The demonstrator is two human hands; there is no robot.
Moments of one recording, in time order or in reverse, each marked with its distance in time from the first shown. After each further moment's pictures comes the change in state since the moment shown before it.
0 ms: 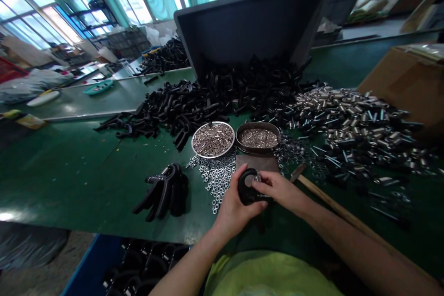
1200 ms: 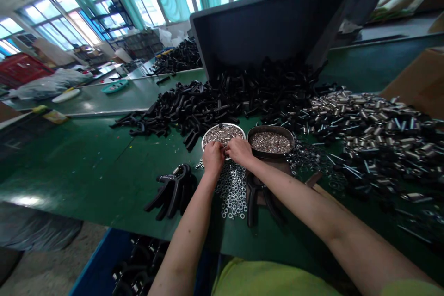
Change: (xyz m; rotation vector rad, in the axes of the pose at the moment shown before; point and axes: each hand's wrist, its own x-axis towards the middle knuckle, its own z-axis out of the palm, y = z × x) left_hand 0.130 -0.051 -0.098 1.035 0.480 0.028; right_hand 0.175 -0.018 0.038 -1.169 0.180 -0.171
